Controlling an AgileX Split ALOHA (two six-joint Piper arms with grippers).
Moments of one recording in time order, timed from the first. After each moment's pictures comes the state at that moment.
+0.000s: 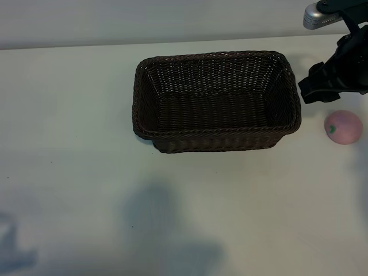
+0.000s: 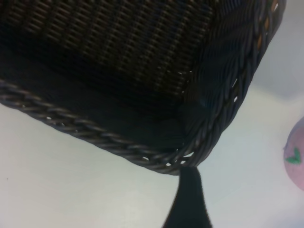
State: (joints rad) left arm 0.10 0.08 -0.51 -0.07 1.07 0.09; right arm 0.14 1.55 -1.17 0.23 0.87 -0.29
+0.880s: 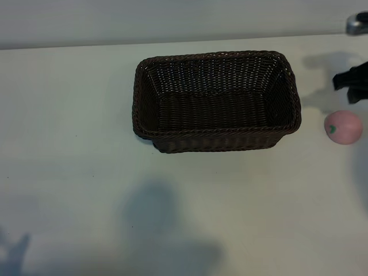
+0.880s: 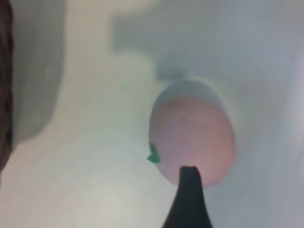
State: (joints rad) left arm -0.16 -0.01 -0.51 -0.07 1.07 0.09; right arm -0.02 1.75 -1.17 -0.03 0.76 -0.01
